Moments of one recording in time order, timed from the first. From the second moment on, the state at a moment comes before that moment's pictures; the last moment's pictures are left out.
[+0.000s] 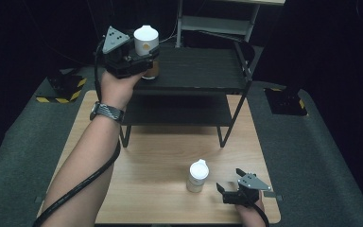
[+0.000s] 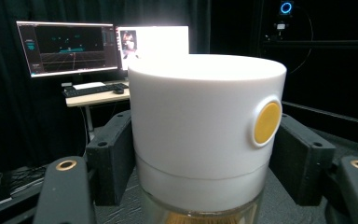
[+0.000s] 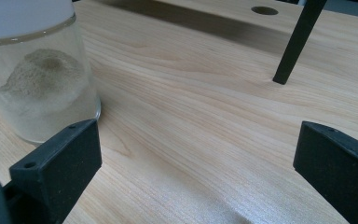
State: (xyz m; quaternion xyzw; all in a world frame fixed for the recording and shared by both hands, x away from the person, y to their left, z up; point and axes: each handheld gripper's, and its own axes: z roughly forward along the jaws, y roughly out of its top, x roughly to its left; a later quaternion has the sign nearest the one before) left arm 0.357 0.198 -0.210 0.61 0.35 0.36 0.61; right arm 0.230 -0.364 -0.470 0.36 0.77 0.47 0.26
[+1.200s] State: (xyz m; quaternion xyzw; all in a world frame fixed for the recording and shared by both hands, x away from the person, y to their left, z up) left arm 0.318 0.207 -0.224 0.61 0.33 0.35 0.62; right arm 0.229 -0.361 -0.469 0.36 0.77 0.46 0.27
